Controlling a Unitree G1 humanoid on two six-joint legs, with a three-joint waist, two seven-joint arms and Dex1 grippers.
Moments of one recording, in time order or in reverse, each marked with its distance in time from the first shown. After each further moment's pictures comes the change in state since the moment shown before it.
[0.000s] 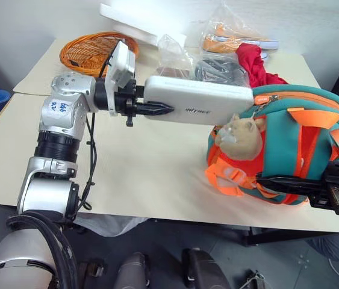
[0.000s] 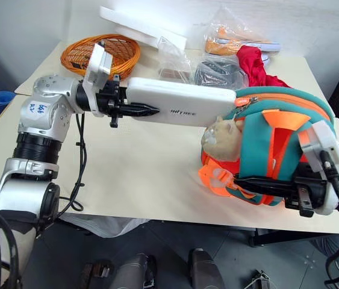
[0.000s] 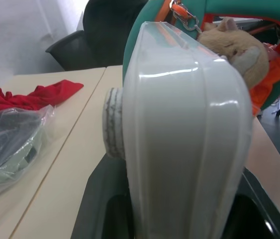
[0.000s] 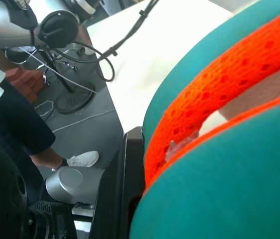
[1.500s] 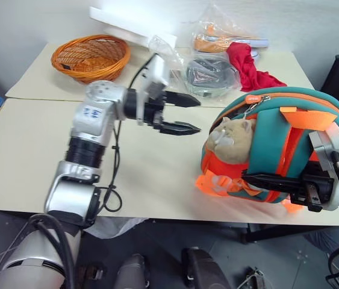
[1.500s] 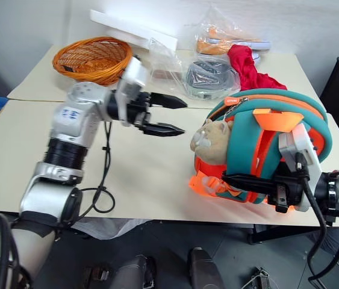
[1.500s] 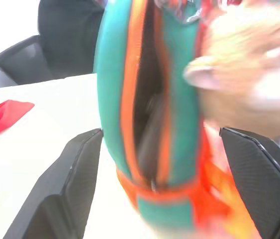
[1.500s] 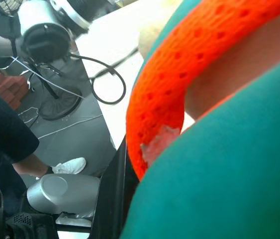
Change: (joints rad) left arm 0.086 -0.082 -0.020 -0.218 0.000 0.191 -0.063; right arm -0.023 0.068 0.130 -0.049 -0.037 -0.068 -0.155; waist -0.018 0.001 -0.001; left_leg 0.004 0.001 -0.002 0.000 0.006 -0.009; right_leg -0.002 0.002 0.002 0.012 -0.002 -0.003
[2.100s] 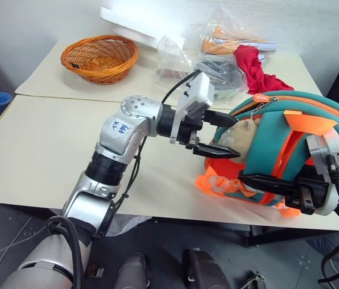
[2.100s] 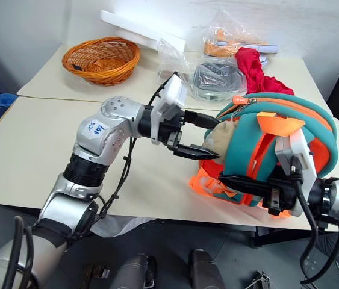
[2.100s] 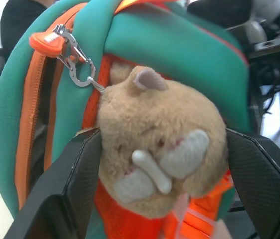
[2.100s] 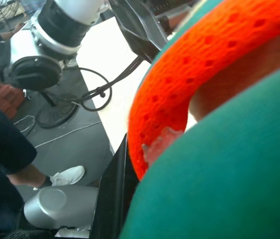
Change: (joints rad) left arm 0.047 -0.218 -0.156 -0.189 0.026 0.056 0.282; right arm 0.037 0.016 -0.003 -0.043 0.084 -0.017 -0.130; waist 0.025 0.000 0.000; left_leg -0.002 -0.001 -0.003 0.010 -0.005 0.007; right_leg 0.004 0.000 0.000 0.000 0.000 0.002
